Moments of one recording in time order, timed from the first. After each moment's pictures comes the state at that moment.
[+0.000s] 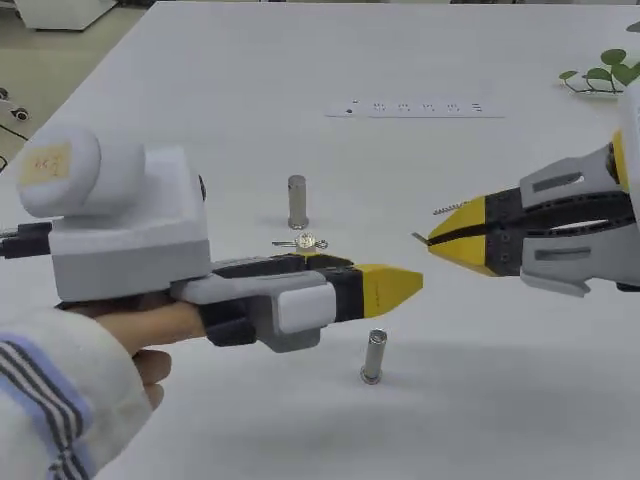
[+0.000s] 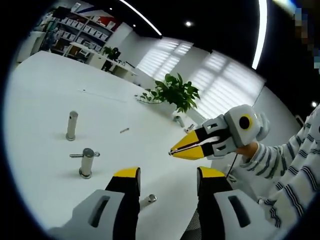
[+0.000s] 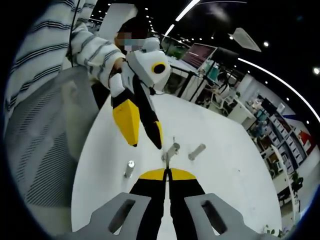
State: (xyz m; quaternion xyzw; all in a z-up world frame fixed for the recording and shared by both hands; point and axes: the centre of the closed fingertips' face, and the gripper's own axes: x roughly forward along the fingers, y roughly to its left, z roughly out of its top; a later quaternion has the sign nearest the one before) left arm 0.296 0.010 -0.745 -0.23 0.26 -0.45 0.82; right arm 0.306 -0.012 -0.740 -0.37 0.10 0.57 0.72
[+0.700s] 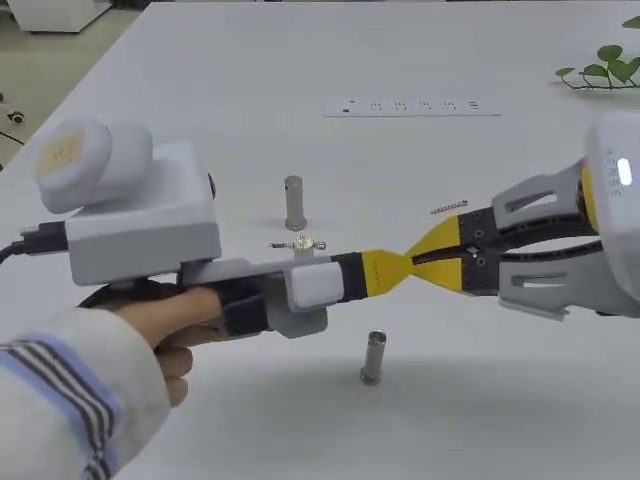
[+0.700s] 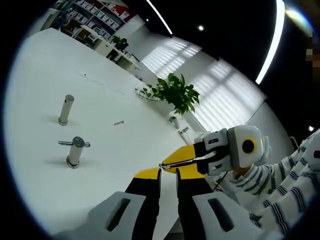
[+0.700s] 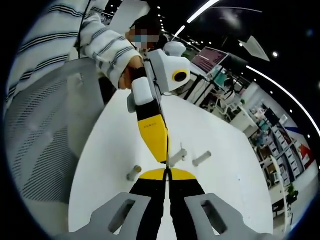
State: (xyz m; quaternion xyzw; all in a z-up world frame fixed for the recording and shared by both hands) left arm 0.293 -0.001 -0.742 -0.30 0.30 -0.45 0.79; right arm 0.292 0.001 -0.747 -0.40 0.08 0.58 0.70
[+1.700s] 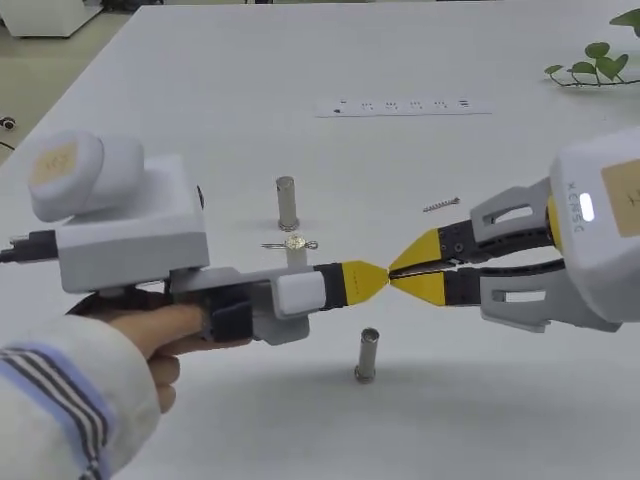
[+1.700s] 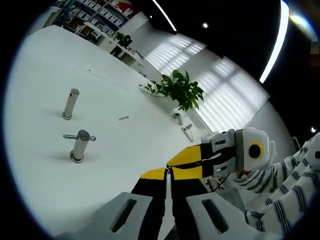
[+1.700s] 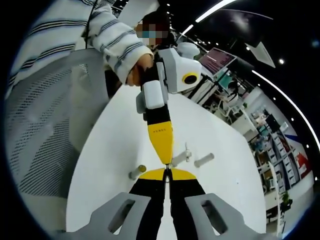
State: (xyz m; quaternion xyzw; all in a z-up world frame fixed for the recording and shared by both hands) left arm 0.291 0.004 -0.752 -0.29 0.31 -0.44 0.79; right arm 0.288 0.002 -0.755 -0.44 0.07 0.58 0.69
